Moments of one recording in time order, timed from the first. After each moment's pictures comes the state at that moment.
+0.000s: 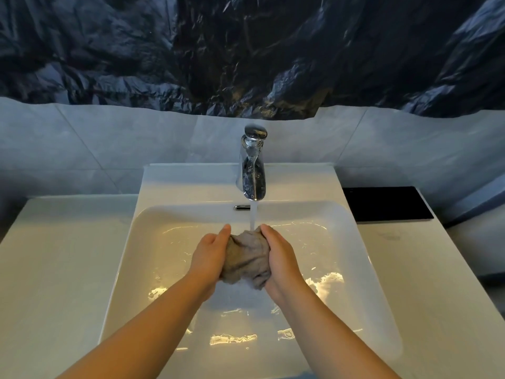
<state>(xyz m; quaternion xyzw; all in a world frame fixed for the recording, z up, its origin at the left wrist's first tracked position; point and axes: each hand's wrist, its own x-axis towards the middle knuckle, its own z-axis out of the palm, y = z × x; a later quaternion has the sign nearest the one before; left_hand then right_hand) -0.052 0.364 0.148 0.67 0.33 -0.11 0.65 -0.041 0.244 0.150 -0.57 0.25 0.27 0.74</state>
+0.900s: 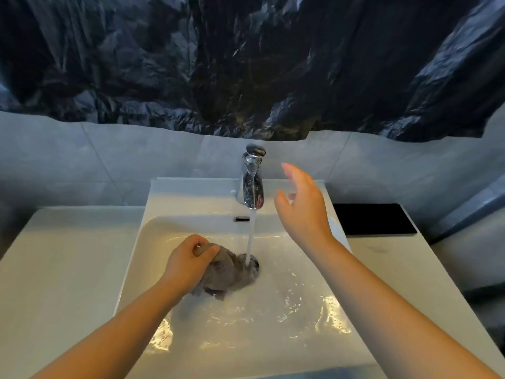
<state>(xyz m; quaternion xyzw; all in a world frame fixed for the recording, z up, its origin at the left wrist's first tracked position) -0.079 0.409 0.171 0.85 0.19 -0.04 0.49 -0.001 0.214 0.248 -0.90 -0.09 -0.10 0.42</state>
